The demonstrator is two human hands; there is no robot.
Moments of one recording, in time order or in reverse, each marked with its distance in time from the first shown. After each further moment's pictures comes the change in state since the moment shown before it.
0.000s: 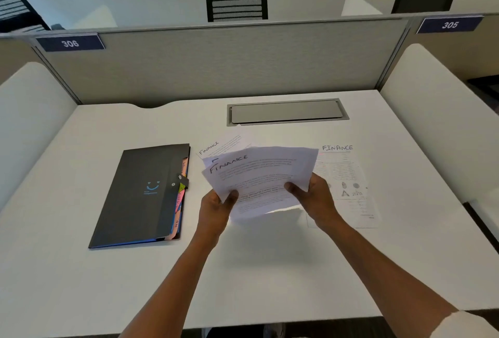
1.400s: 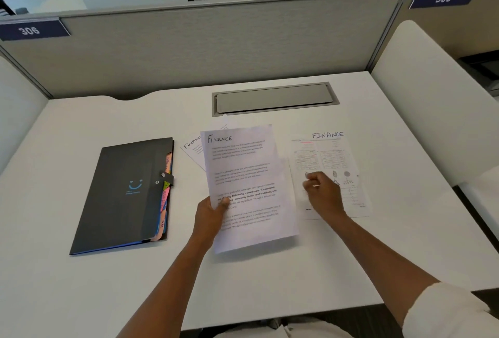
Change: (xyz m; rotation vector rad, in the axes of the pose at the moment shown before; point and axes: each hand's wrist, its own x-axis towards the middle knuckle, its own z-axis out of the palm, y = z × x) left_hand 0.021 -0.059 0.013 0.112 -0.007 -0.223; right_hand 0.019 0.075 -0.036 -0.361 0.180 0.213
